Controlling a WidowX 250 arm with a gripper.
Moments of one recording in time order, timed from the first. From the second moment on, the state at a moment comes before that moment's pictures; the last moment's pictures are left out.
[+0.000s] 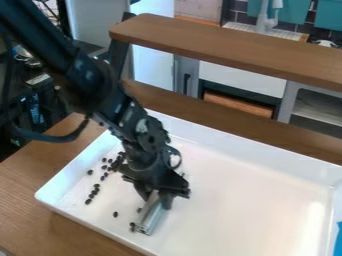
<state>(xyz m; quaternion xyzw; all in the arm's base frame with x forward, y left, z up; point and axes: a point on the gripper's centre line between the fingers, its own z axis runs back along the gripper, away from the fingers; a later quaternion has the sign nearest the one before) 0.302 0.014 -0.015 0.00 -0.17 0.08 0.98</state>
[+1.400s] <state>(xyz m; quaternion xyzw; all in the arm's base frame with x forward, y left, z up) 0.309 -0.014 0.042 -0.09 -0.09 0.16 0.98</state>
